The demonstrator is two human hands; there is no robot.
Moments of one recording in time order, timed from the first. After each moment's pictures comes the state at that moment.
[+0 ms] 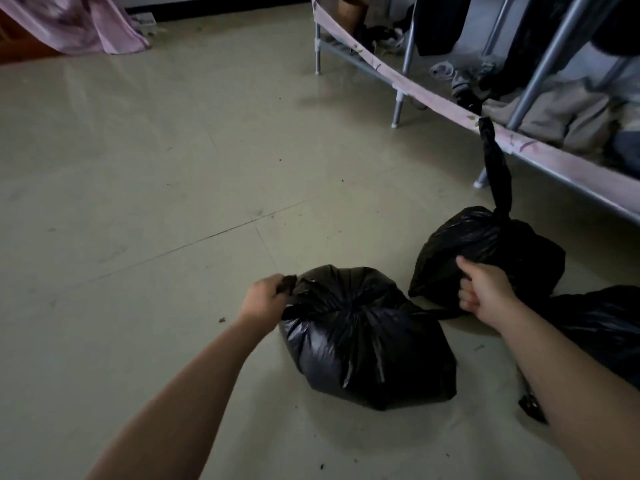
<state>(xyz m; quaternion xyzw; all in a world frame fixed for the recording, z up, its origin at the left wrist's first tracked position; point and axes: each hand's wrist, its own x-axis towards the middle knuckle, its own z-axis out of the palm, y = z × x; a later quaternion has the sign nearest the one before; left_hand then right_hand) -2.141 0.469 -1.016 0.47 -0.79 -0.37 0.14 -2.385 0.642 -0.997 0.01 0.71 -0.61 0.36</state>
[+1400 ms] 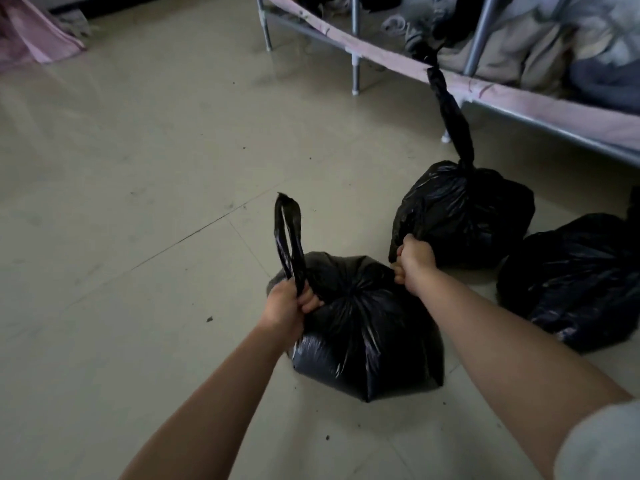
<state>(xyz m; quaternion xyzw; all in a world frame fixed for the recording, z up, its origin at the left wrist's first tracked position) -2.180 0.530 -1.021 0.37 -0.42 -0.81 0.17 -2.346 0.608 -1.026 0.15 0.69 -0.62 0.35</state>
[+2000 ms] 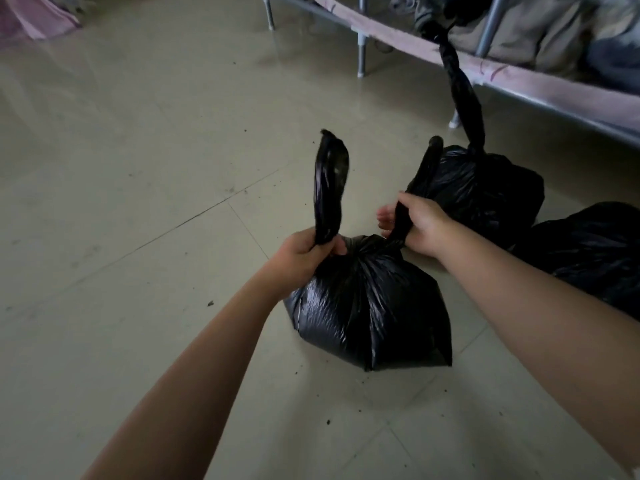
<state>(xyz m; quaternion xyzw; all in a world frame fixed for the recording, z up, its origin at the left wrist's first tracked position) -2.187 0.510 -0.988 0.23 -0.79 -0.56 0.09 -2.360 0.596 -1.000 -0.02 0.65 -0.61 0.46</state>
